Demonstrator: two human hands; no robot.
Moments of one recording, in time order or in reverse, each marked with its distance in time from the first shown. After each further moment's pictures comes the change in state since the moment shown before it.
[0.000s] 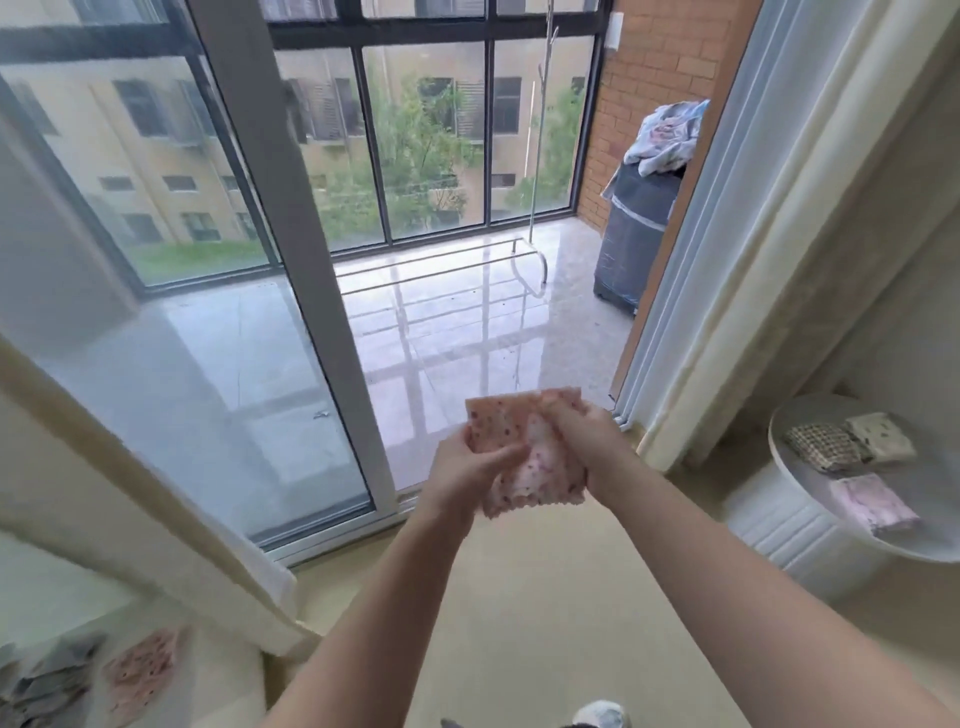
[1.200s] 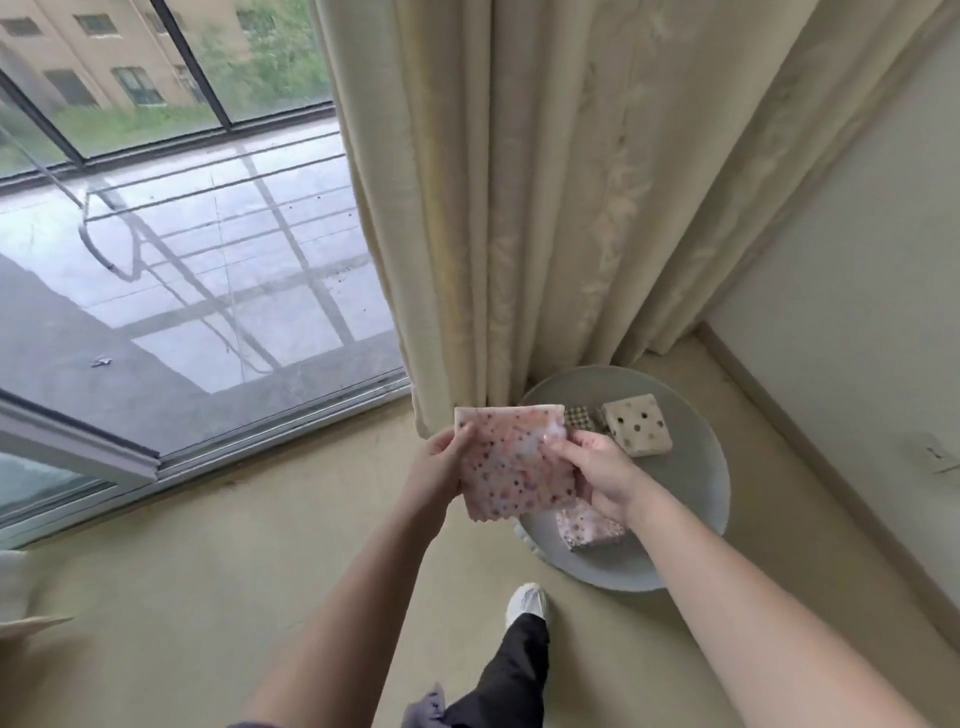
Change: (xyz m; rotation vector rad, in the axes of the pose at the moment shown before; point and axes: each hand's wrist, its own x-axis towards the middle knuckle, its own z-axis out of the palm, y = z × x) left_hand 0.260 -0.156 0.705 0.037 0.012 -0.281; right_hand 0.305 0.004 -0.750 0.103 -0.194 0.384
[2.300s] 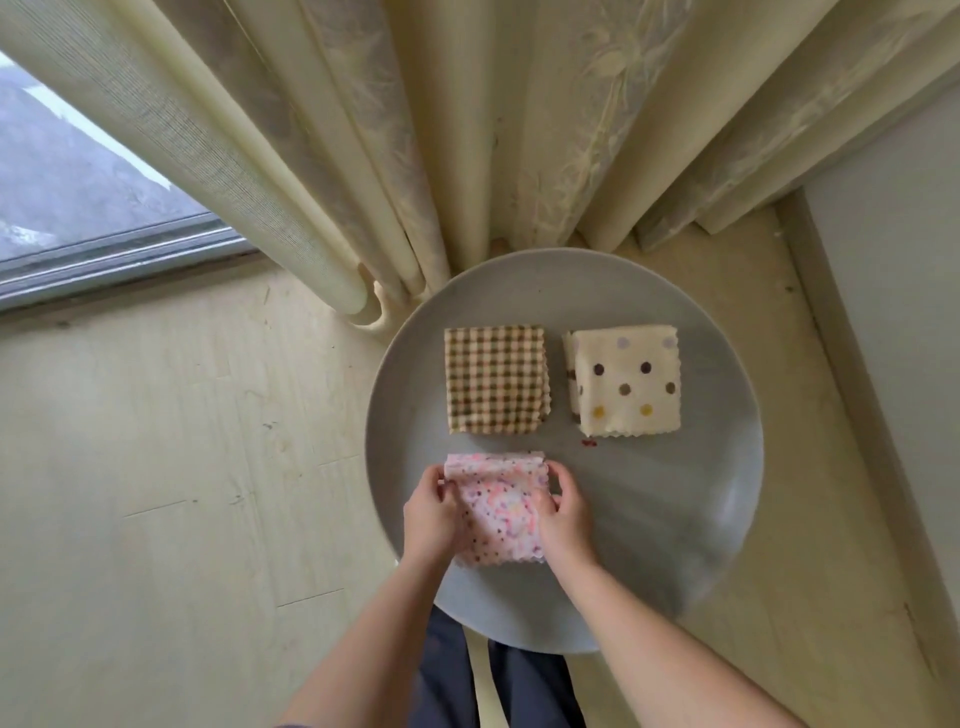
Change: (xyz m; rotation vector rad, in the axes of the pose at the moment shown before) left_hand 0.241 -0.316 0.166 0.407 0.402 -0.403; right_hand 0.265 0.238 -0.231 -0.524 0.301 0.181
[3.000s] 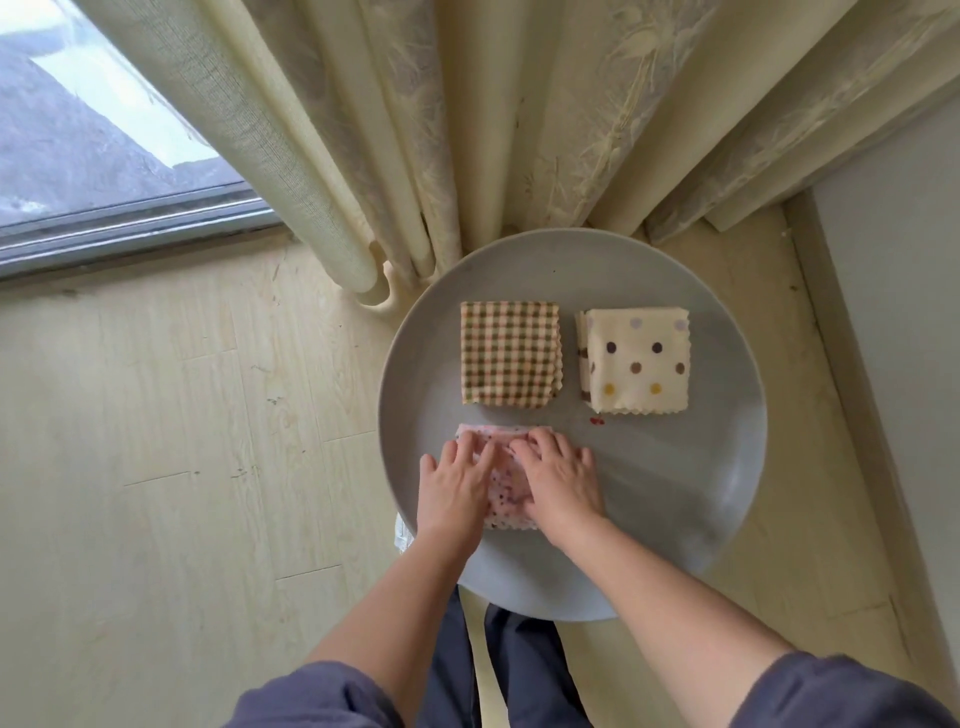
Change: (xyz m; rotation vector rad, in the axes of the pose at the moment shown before) left_hand -0.009 -0.014 0.001 1.214 -0.016 0.604; right_hand -0.004 -0.022 -0.003 -1.256 -0.155 -0.533
